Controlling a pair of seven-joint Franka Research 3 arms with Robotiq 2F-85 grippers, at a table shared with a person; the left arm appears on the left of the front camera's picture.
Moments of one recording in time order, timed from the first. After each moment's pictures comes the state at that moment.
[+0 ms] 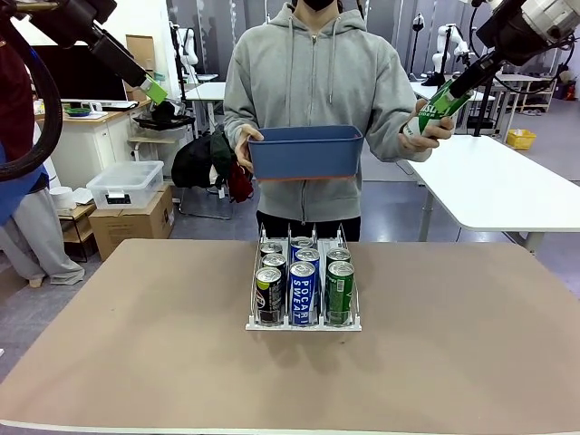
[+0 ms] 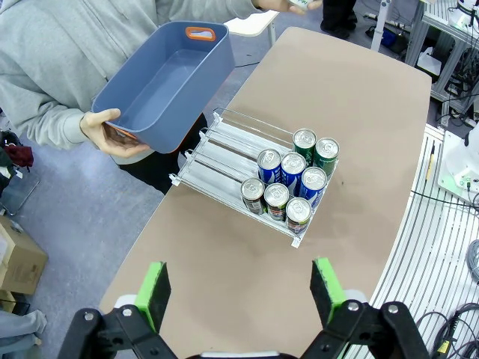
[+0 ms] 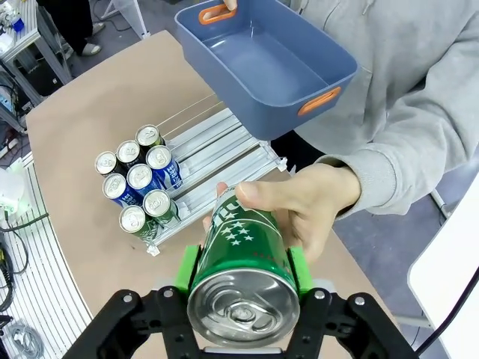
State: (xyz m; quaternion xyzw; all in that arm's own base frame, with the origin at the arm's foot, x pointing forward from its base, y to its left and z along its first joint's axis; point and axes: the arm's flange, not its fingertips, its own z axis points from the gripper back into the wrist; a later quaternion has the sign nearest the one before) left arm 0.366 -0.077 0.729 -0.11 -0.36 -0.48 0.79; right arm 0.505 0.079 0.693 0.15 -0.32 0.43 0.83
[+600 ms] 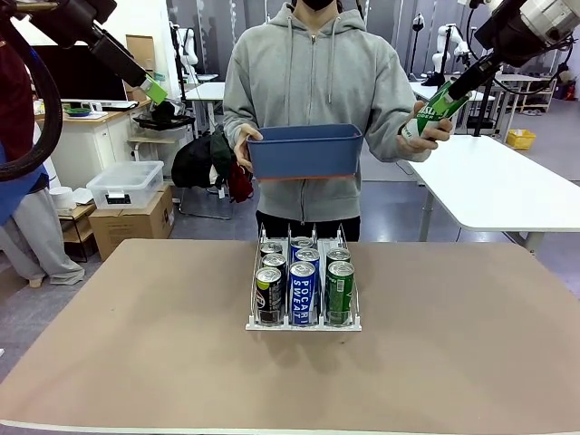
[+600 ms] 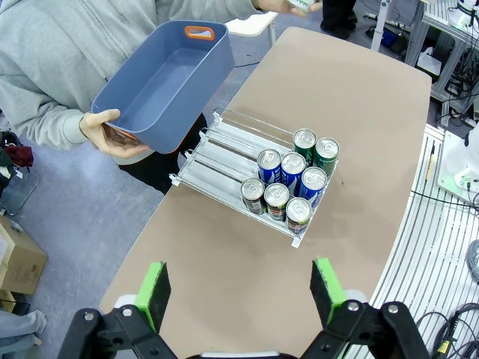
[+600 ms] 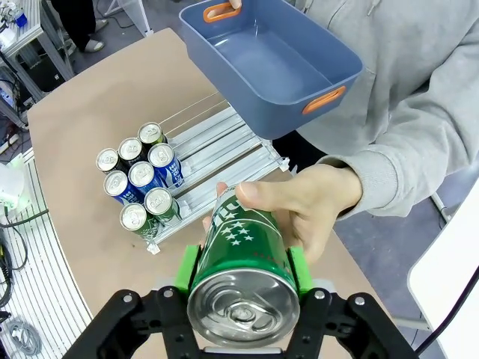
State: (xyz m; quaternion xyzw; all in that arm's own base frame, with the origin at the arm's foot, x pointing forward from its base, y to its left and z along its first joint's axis) left arm 0.366 -0.077 0.729 -0.11 -0.36 -0.48 0.79; right arm 0.503 0.080 0.691 0.15 -0.32 0.44 0.83
